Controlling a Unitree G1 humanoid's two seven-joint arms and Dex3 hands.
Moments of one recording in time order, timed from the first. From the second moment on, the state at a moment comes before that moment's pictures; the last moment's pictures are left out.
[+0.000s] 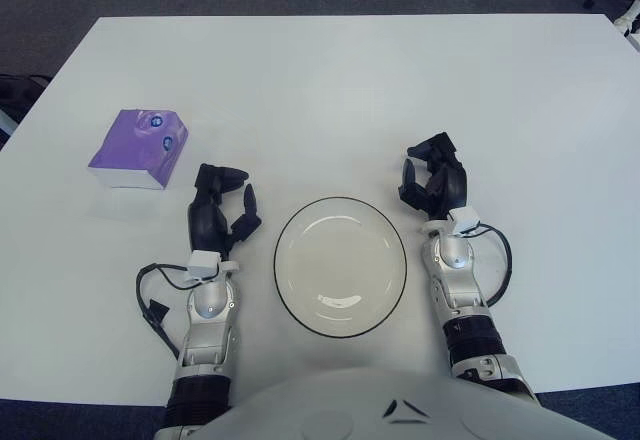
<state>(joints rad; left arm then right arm) 0.21 -0.02 0.06 0.04 0.09 -0.29 0.22 -0.09 0.09 0.01 0.29 -0.06 -0.51 -0.19</state>
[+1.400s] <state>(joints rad) 0.30 0.11 0.00 -0.06 0.60 -0.30 0.45 -0.09 0.10 0.01 0.30 -0.06 -0.51 -0.20</state>
